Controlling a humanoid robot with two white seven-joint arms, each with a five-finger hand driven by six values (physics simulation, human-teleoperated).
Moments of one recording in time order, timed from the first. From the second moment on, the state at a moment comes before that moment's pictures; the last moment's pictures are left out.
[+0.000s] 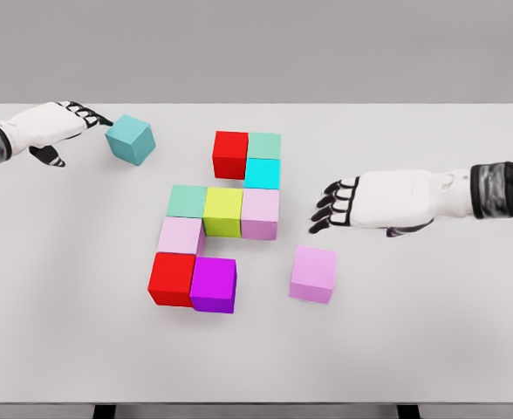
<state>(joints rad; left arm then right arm) -0.96 0.63 -0.89 -0.66 -0.74 -0.61 -0.08 -0.83 -0.98 0.89 -1.77 0.29 -0.61 0.61</state>
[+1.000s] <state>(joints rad) -0.96 0.69 -0.96 -0.79 -0.73 -0.61 -0.08 -1.06 -1.01 1.32 -1.58 0.36 -0.61 0.36</state>
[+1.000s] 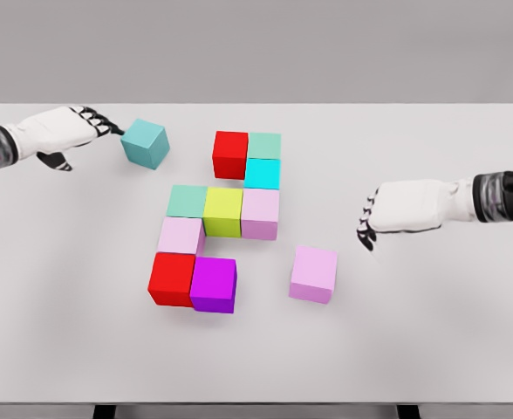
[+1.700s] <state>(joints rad) -0.96 0.76 -0.96 -0.79 -0.73 -0.61 -0.08 -1.01 -0.99 1.37 -1.58 0.44 -0.61 0.22</state>
